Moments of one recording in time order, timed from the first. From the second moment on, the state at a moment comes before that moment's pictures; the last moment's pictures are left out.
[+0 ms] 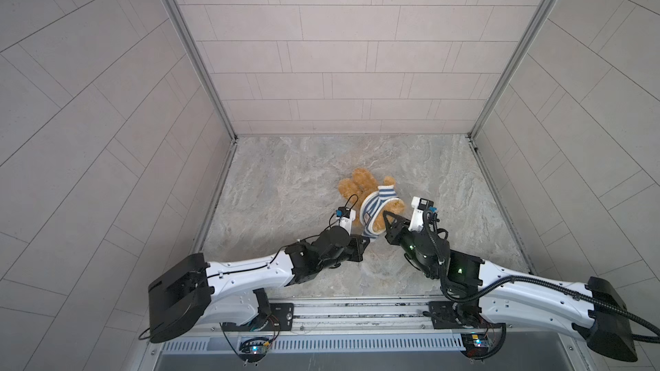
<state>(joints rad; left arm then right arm) -1.07 1.21 0.53 0.16 -0.08 -0.92 1.07 0.85 0.47 0.15 0.61 0.95</state>
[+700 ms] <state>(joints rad) -0.96 1.14 0.53 0.07 -0.12 -0.77 1.05 0.74 0.47 0.06 0.44 0.92</state>
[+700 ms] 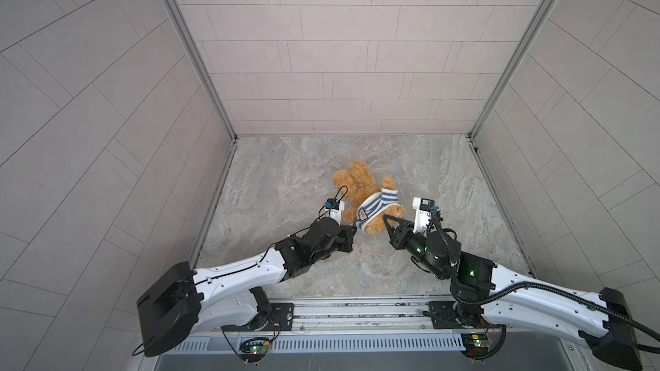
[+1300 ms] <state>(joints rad) -0.94 0.98 0.47 0.02 0.06 -0.68 0.88 0.86 0.57 -0.06 0.17 0.69</state>
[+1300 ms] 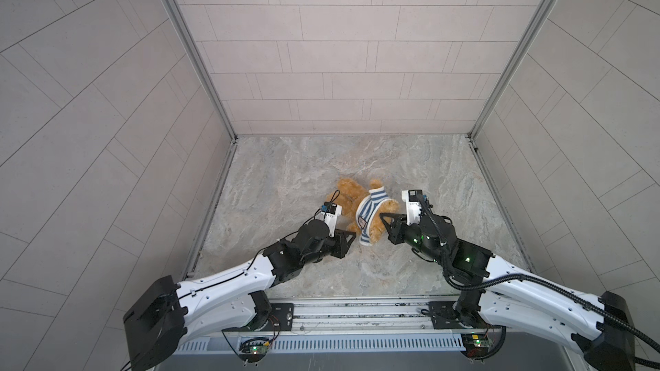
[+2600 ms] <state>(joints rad) -0.73 1.03 0.75 -0.15 0.39 -0.66 0.87 0.87 0.67 -0.28 -0.08 0.04</state>
